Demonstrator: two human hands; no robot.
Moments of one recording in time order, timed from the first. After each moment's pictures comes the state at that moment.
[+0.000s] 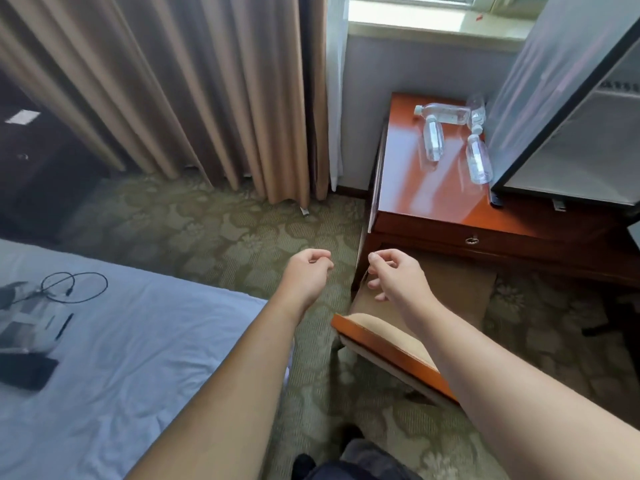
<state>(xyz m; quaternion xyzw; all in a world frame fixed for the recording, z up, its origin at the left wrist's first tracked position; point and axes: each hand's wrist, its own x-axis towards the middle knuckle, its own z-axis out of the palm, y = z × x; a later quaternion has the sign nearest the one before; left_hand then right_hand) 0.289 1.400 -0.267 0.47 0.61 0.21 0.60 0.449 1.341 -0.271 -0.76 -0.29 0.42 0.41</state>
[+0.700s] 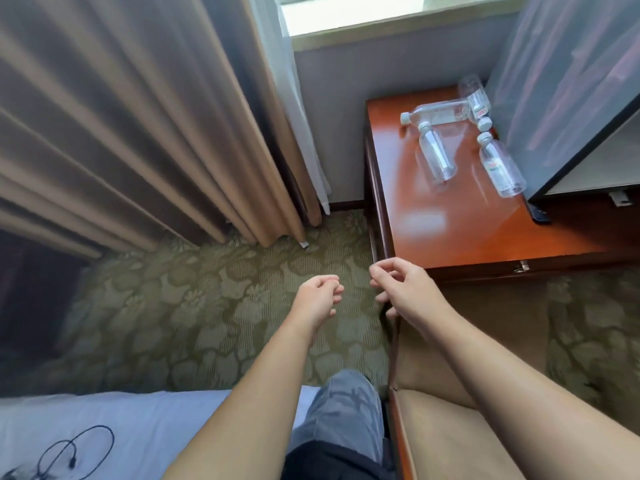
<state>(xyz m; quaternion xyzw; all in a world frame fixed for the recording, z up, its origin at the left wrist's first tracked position) 0.369 1.647 -0.325 0.48 0.61 0.07 0.63 0.512 1.551 -0.293 -0.74 -0.24 0.46 0.44</state>
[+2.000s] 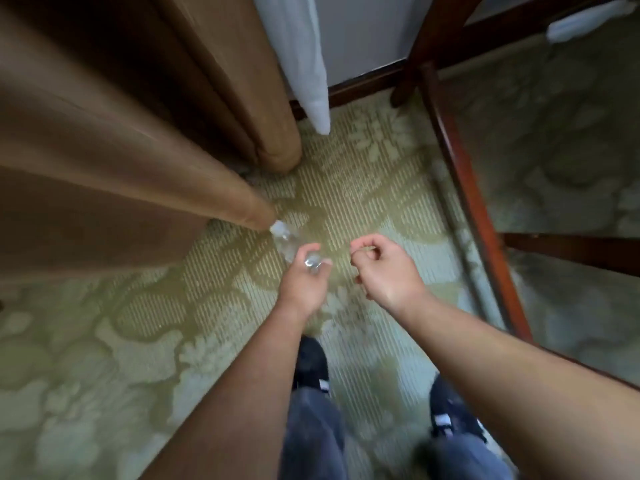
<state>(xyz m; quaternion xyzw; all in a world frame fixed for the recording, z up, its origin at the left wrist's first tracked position) 0.432 2.067 -1.008 0.60 0.57 -0.16 0.54 0.540 1.974 -0.958 -0.81 -0.01 0.48 0.33</state>
